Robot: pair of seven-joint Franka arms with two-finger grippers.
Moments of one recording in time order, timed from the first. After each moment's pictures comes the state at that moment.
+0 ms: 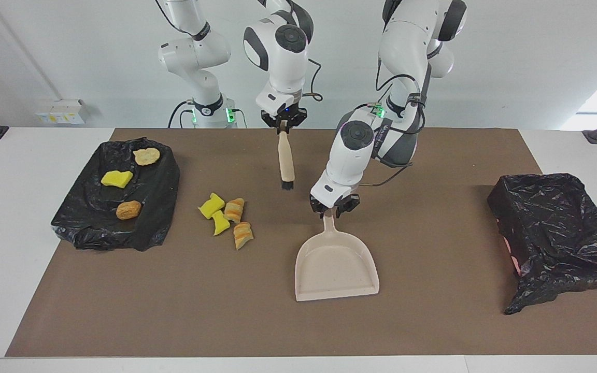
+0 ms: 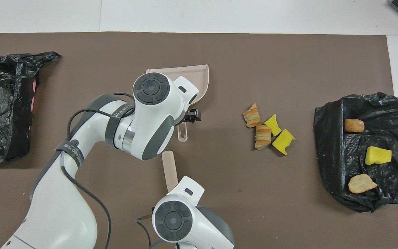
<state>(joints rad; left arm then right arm) -0.57 0.44 -0.02 -1.65 -0.09 2.12 -0.53 0.26 -0.14 0.38 -2.09 0.09 1.75 0.52</state>
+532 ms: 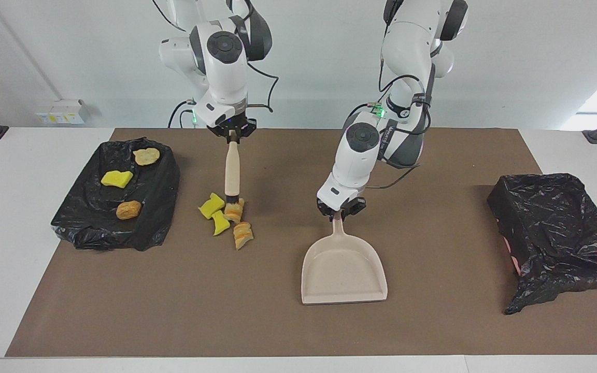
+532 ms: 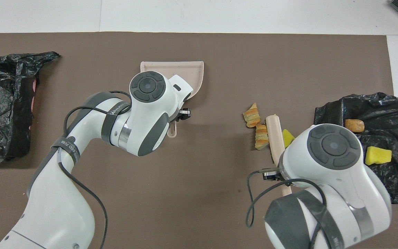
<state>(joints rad) -0.55 0.43 0.02 -1.65 -0.05 2.12 -0.43 -0.02 -0.17 0.37 -2.10 -0.05 1.73 0.28</state>
